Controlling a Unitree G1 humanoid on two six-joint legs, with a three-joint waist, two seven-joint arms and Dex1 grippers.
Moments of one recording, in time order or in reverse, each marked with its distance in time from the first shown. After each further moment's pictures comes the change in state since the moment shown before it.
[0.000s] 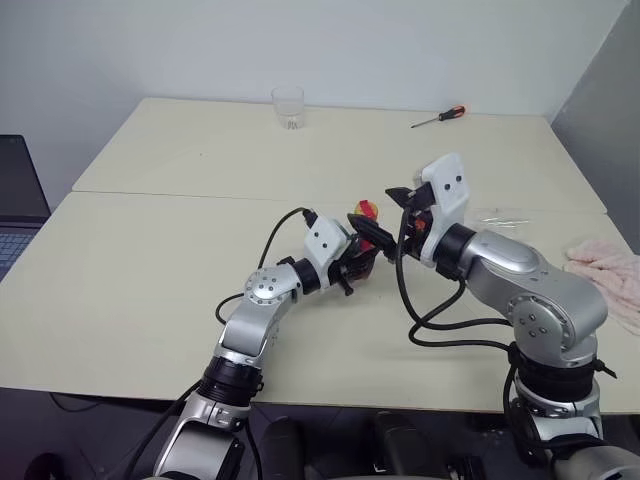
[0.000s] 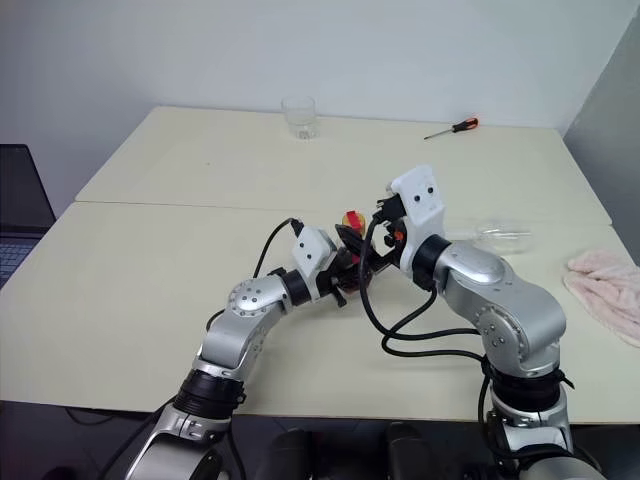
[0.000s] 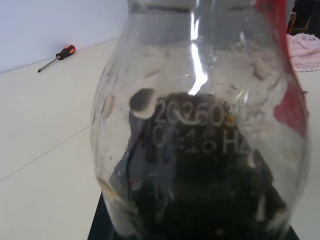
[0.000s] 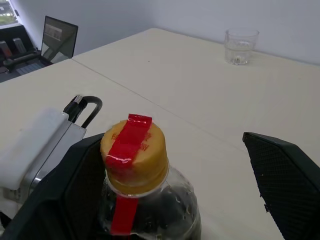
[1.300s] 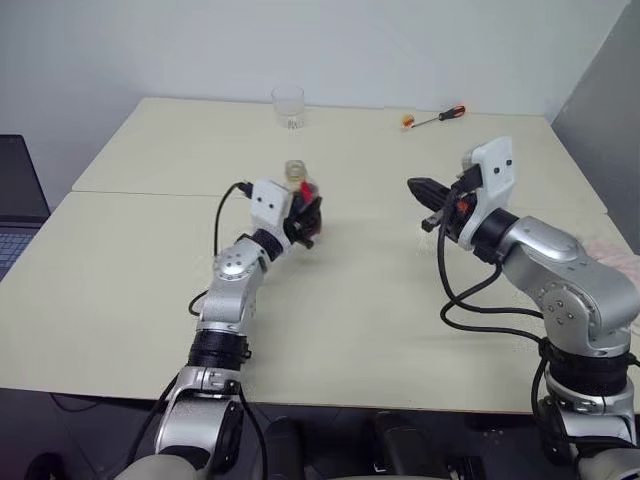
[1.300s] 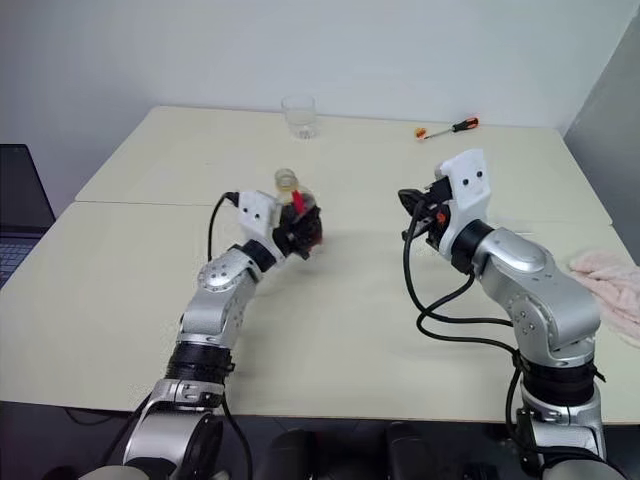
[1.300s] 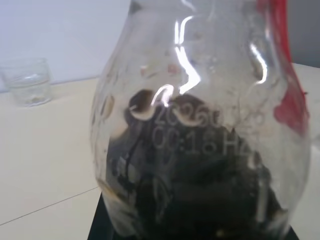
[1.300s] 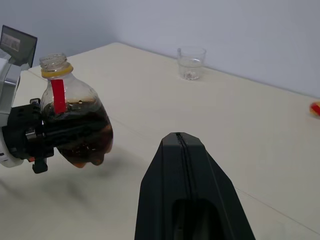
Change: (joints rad) left arm -0.187 0.012 0.289 0.401 -0.024 -0.185 0.246; right arm 0.009 -0.145 -0.103 0.126 -0.018 -0.185 0.069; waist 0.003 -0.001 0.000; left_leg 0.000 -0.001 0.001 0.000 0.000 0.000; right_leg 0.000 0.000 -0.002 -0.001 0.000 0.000
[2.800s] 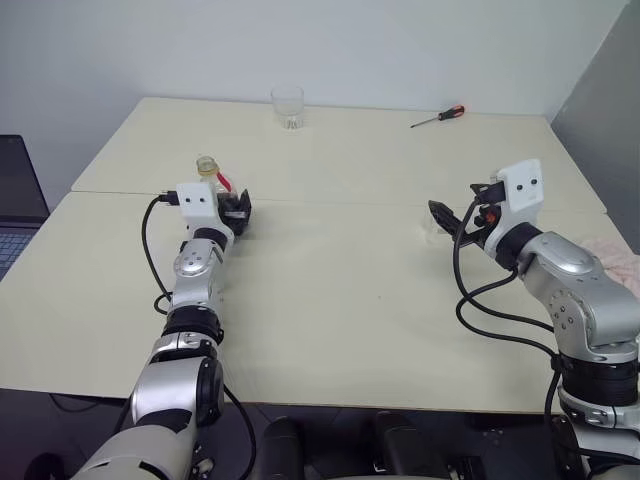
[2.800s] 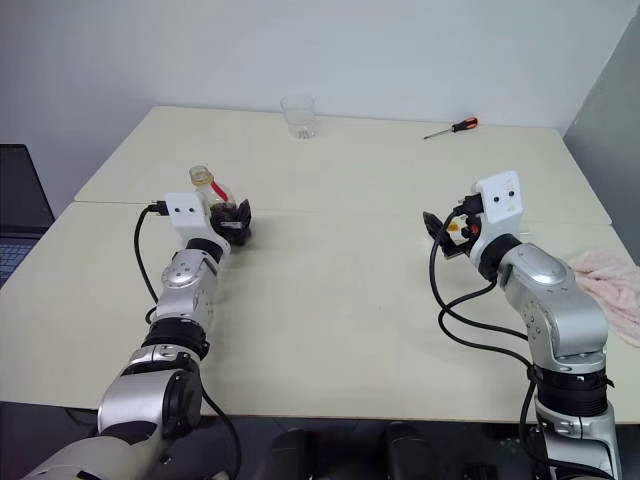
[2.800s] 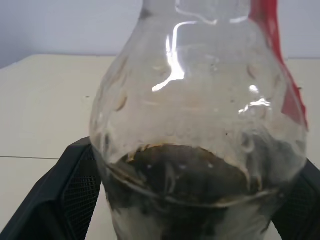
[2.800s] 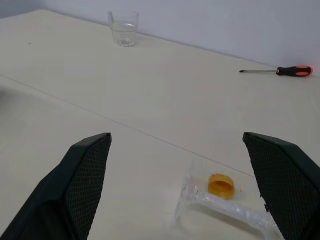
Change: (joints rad) left arm -0.121 0.125 0.153 0.455 0.000 -0.253 0.263; right arm 0.104 -0.027 -0.038 0.100 -0.146 -0.089 -0.004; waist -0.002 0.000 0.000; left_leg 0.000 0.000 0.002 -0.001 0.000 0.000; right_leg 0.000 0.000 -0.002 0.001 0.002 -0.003
